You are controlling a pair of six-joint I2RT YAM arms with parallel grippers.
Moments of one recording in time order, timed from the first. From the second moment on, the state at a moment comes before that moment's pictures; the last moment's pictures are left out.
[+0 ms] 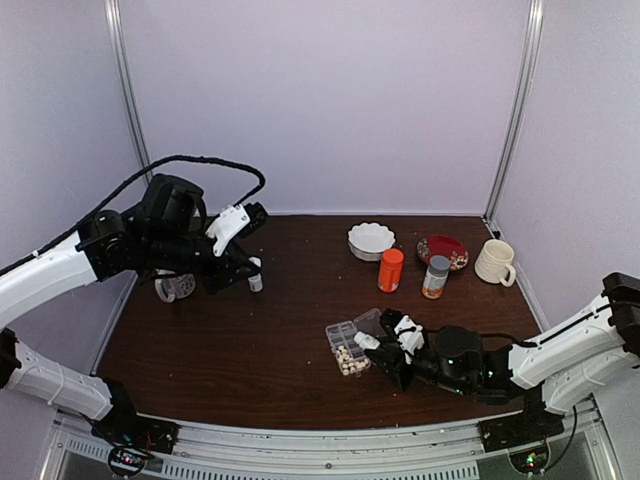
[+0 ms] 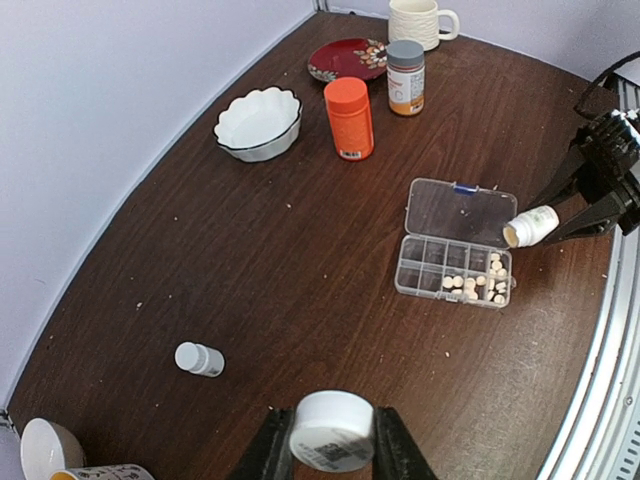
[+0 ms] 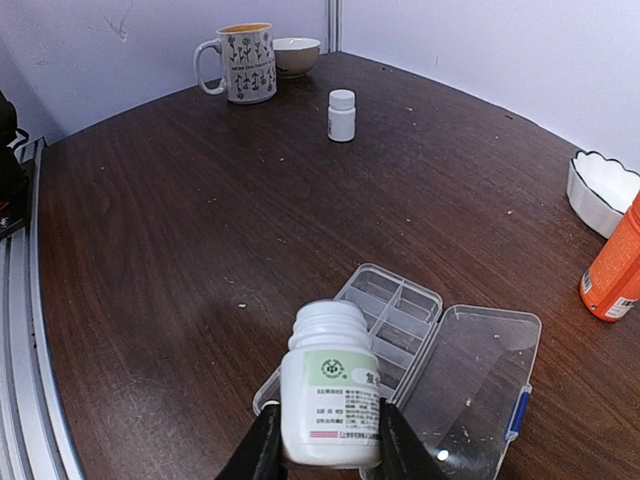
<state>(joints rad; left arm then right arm) -0.84 1.20 1.18 -0.64 0.04 0.24 1.19 1.34 0.29 0.71 0.30 0.12</state>
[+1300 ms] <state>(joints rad) -0.84 1.17 1.11 -0.59 0.07 0.28 1.15 1.46 0.39 0.49 0.29 0.24</state>
